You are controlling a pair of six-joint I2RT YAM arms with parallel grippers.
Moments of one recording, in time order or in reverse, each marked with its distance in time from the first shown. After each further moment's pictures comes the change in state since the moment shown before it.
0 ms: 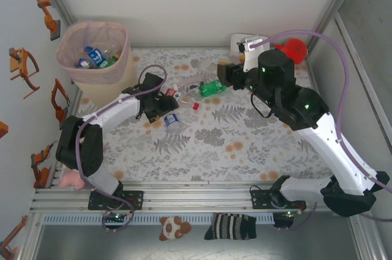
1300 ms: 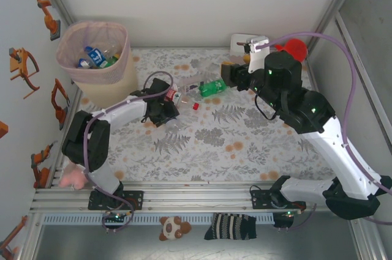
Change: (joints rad) left arm -0.048 0.032 -0.022 0.009 -0.036 -0.049; right arm 0.000 -0.035 0.000 -0.007 0.009 0.000
